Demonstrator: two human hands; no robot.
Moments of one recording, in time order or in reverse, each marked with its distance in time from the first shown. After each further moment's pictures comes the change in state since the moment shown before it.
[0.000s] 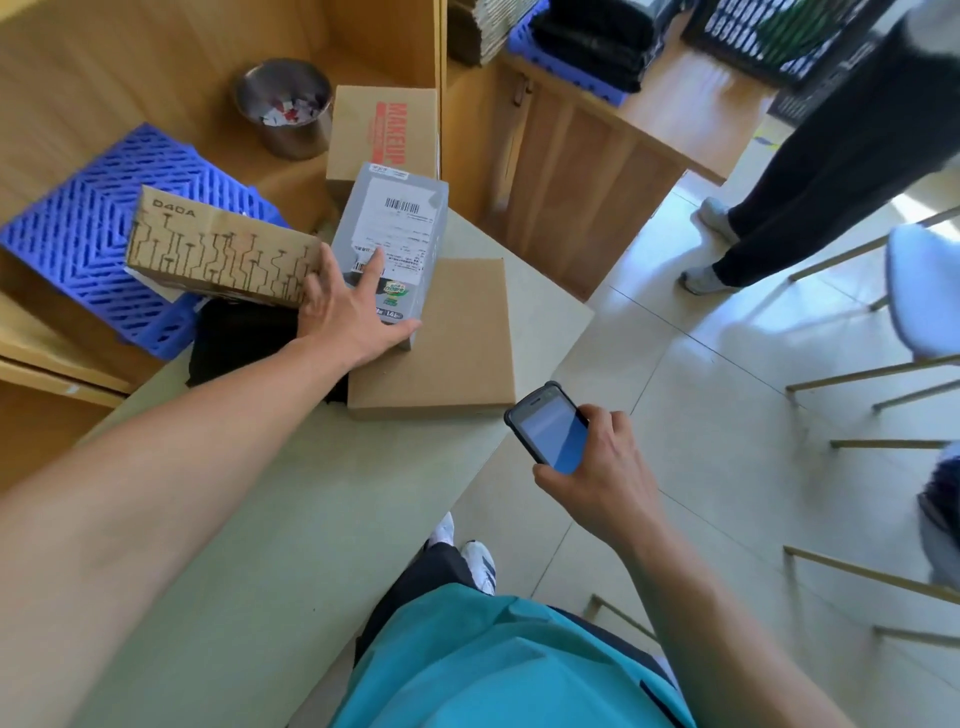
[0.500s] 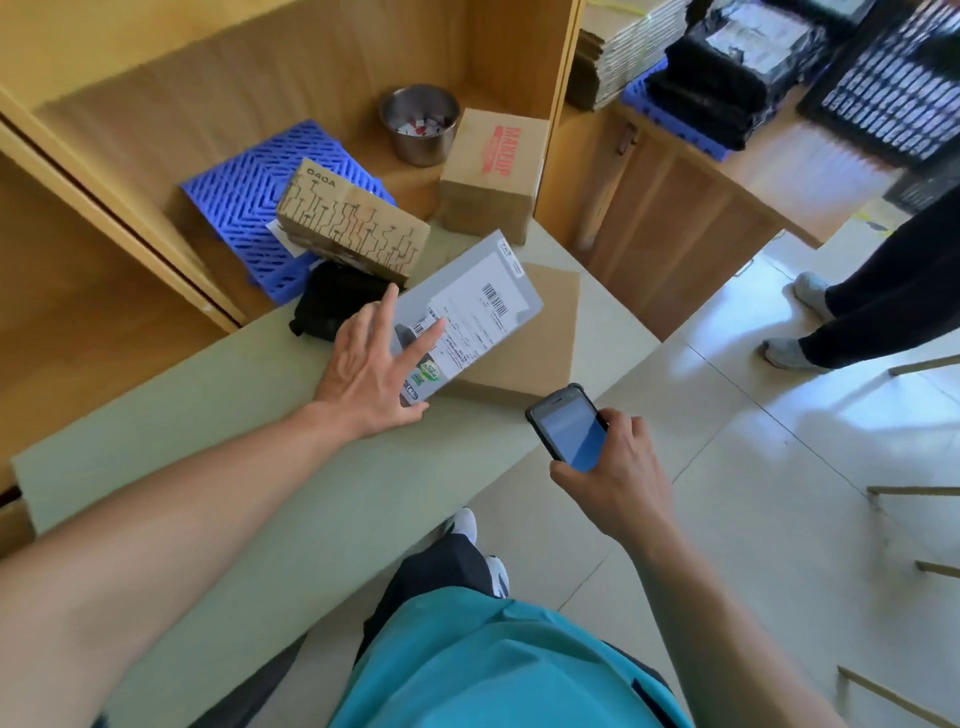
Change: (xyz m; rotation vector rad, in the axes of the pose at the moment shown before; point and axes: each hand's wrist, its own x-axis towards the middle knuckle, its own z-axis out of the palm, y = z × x) left_hand -0.144 -0.056 0.028 0.279 0.257 0.270; right_hand -0.017 -0.002 0.009 0.008 -0.023 -0.185
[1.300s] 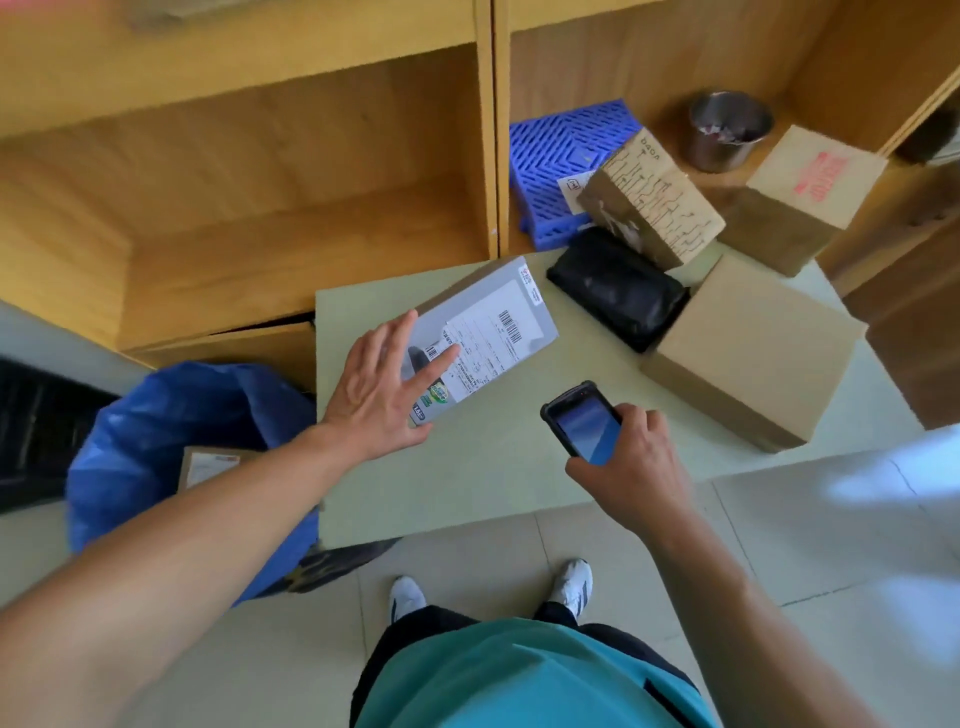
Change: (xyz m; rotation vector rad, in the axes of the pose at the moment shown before) left_hand -0.317 -0.113 0.002 0.016 -0.003 -0.413; right_hand -0.103 -0.159 0.120 -0.210 -0.241 -0.395
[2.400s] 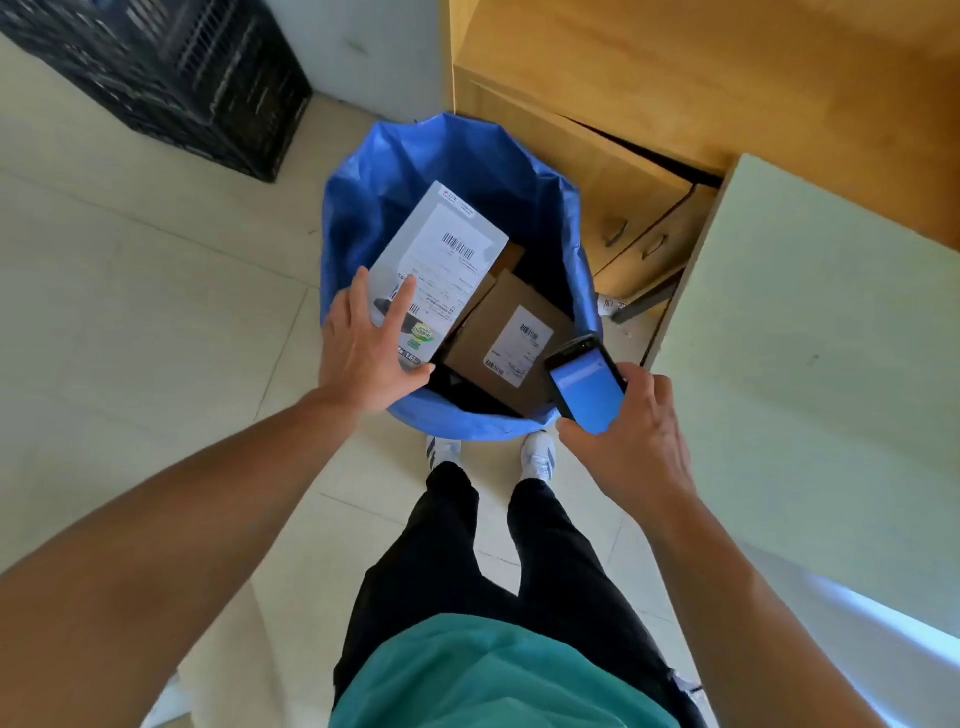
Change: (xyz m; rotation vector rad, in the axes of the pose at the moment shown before) left_hand -0.394 -0.269 0.192 -0.333 -0.145 -0.956; right_hand -0.096 -0.348 0.318 -0.228 -0.311 -0.335
